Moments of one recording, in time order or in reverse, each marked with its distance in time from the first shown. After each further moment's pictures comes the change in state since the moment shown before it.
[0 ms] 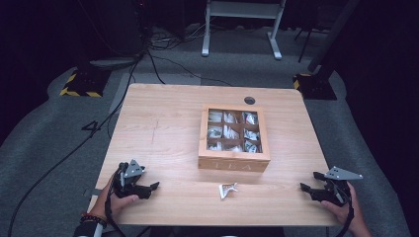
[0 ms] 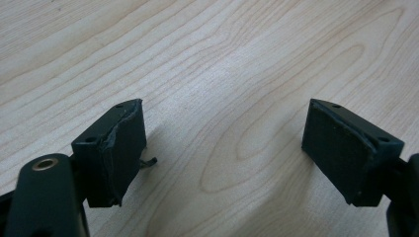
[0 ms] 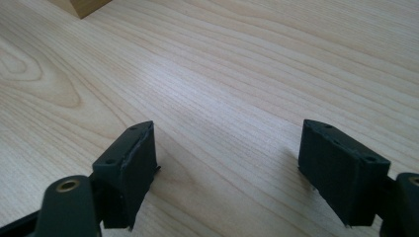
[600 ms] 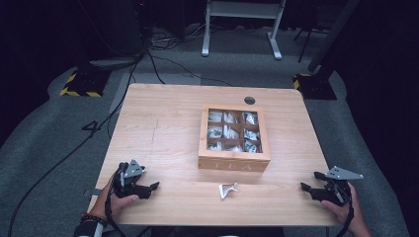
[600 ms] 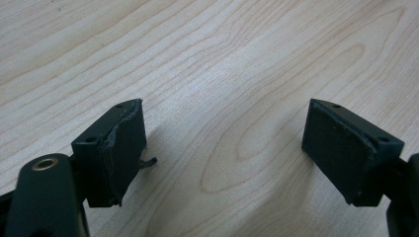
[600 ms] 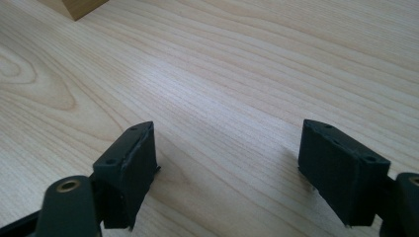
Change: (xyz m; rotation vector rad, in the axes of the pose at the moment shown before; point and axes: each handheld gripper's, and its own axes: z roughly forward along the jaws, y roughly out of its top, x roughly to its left) left arm 0.000 0.000 0.000 -0.002 0.002 -0.001; right arm -0.001 0.000 0.000 -0.002 -0.008 0.013
